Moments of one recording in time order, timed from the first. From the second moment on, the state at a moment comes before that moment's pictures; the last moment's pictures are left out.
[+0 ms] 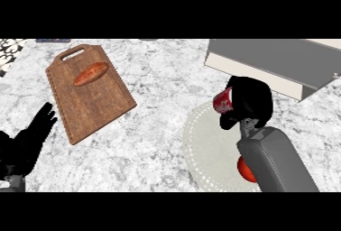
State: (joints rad) left arm 0.01 0.41 0.05 -1.39 0.21 0.01 0.06; right arm -0.49 -0.11 0.25 -1.52 1.14 0.33 0.81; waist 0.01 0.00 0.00
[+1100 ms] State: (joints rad) left arm 0.03 0.38 0.08 -1.42 0.17 0.01 0.08; right arm -0.83 -0.04 -0.05 -2.03 0.82 0.47 0.98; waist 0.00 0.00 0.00
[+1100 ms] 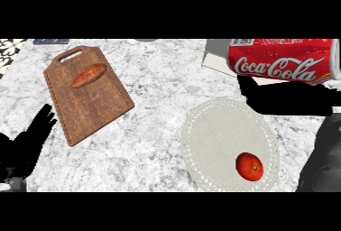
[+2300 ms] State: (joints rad) left arm 0.02 0.36 0.11 -1.42 0.15 -0.02 0.08; right arm -1.21 -0.35 -0.20 -1.53 0.98 0.54 0.88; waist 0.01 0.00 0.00
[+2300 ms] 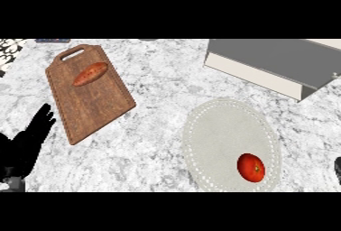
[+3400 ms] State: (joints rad) left arm -0.01 0.33 0.12 -1.43 0.12 -0.03 0.13; right arm -1.19 -0.47 -0.29 -0.96 1.04 0.12 0.66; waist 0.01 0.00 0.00
